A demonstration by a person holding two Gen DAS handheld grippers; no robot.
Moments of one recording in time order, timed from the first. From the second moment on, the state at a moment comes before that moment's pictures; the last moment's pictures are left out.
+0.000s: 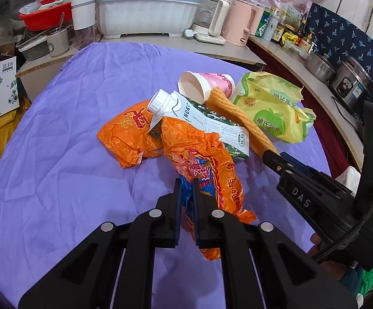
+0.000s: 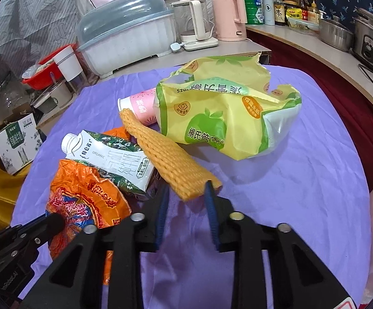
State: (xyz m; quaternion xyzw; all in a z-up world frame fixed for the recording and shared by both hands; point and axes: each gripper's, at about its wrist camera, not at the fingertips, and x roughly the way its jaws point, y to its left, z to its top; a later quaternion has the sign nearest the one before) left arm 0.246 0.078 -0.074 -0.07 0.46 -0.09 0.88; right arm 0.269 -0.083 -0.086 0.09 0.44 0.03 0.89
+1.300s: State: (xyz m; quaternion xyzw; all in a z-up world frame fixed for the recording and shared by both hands) left arm 0.134 -0.099 0.009 0.03 0.39 -0.21 0.90; right arm 0.076 -0.265 0.002 0.19 0.31 -0.08 0.93
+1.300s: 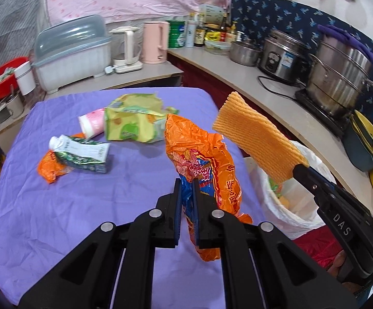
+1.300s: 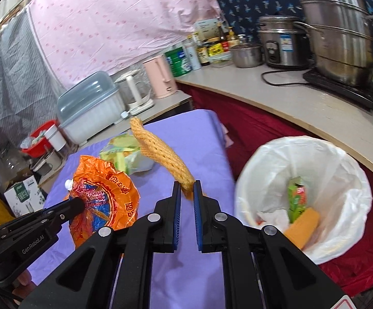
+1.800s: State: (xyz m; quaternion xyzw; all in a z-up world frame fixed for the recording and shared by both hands) left arm 0.106 -0.209 0.005 0.07 0.39 -0.28 0.87; right arm -0.013 -0.387 -0.029 0.24 0.31 -0.20 0.90
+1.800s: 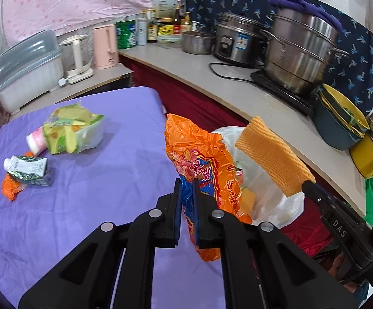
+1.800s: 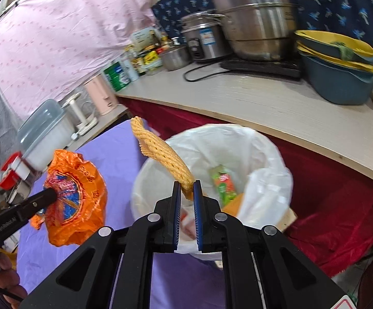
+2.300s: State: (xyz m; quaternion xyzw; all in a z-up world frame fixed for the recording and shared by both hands) left arm 0.112 -0.273 -0.029 0.08 0.42 -0.31 0.85; right arm -0.029 -0.414 -0.056 0.25 0.32 -0.25 0.88
